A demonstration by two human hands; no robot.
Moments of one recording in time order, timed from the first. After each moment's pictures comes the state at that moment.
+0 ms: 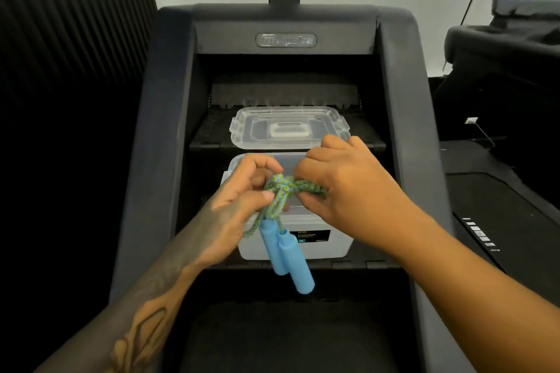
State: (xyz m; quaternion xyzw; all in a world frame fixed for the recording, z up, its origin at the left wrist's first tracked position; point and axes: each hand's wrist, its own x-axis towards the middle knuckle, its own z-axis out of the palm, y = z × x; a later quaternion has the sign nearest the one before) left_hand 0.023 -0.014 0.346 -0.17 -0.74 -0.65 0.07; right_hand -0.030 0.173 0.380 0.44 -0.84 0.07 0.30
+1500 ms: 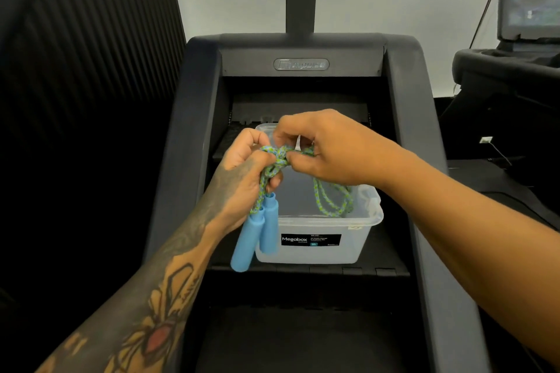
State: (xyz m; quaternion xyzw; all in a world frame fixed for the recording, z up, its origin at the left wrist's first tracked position) left_hand 0.032 -0.010 0.386 -0.08 -0.65 -0.73 0.17; right_hand -0.029 0.142 0.444 0.53 -0.81 0.19 0.16
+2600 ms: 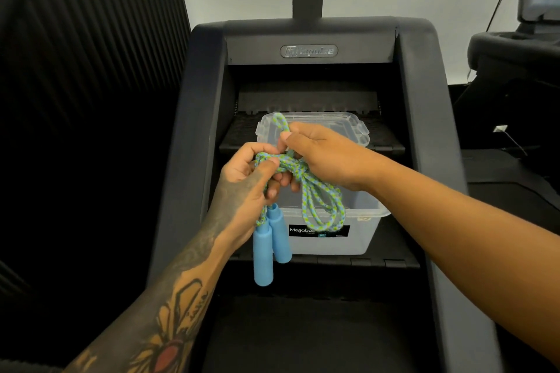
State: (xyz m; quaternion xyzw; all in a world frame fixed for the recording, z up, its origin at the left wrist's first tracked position) left_hand 0.039 -0.010 0.356 -0.04 -0.64 -0.74 0.21; right_hand -0.027 0.118 0.409 0.36 -0.76 0.51 -0.17
